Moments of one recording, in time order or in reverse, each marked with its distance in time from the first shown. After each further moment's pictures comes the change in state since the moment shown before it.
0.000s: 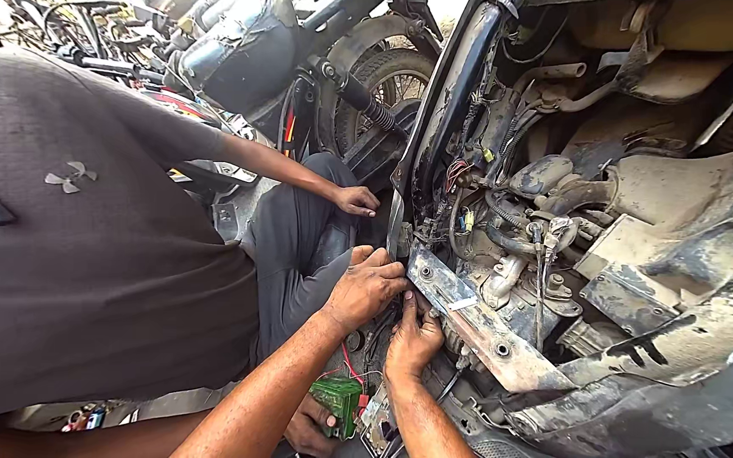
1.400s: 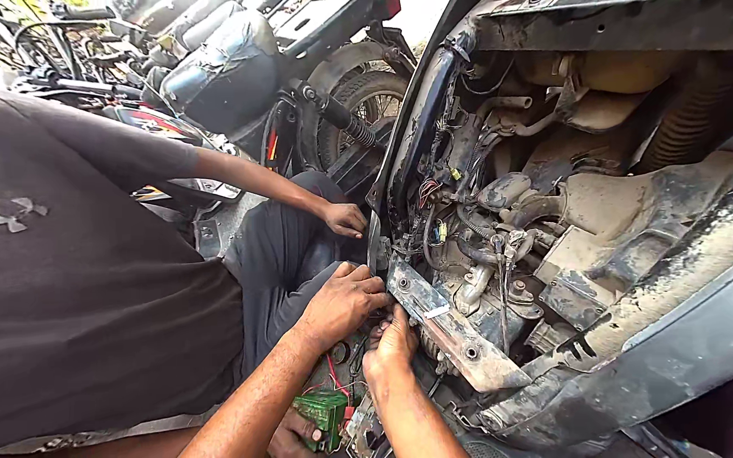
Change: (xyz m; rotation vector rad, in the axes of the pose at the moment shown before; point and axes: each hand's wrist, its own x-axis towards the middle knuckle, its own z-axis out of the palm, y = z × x) left_hand 0.005 0.005 -0.025 0.035 -0.202 0.051; right_hand 0.005 -0.053 0.023 0.293 0.178 0.678
